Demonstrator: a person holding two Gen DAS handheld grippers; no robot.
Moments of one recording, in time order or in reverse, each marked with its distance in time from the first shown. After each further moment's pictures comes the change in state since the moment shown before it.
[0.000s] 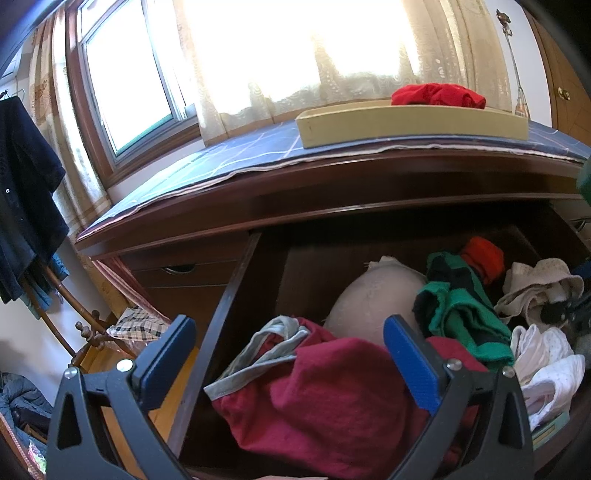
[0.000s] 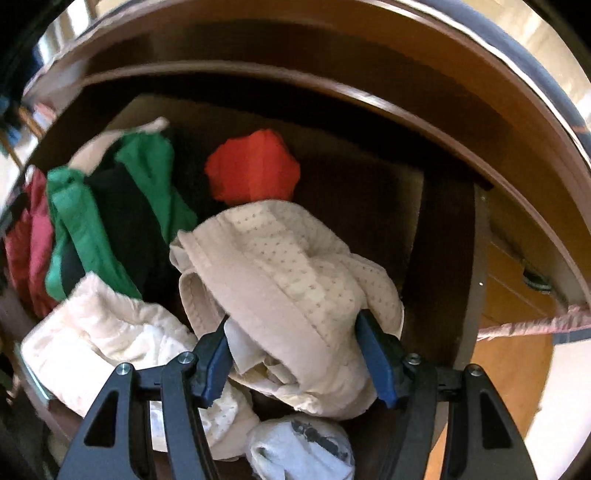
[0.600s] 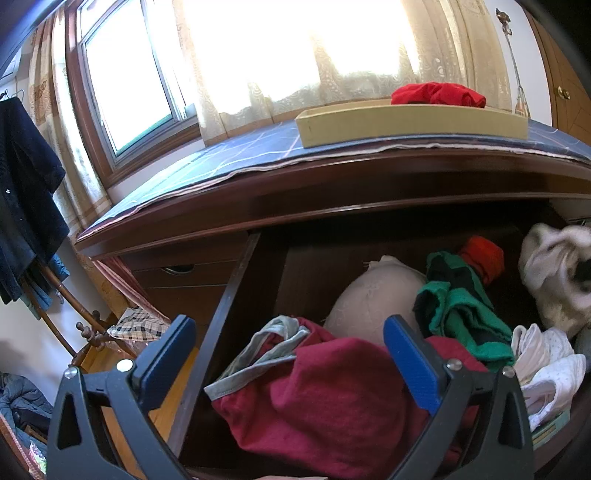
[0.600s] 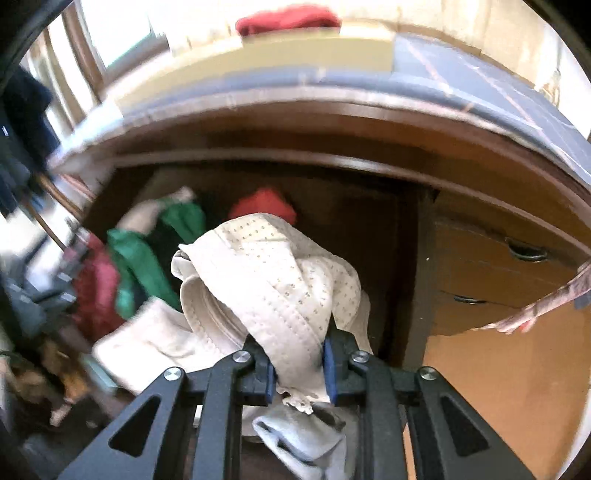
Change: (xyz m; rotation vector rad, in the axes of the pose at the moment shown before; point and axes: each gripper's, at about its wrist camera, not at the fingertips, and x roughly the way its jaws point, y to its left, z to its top) left arm 0.000 -0.002 0.000 0.003 -0.001 0.005; right arm -0.075 -0.039 -0.035 0.207 -0.239 0.180
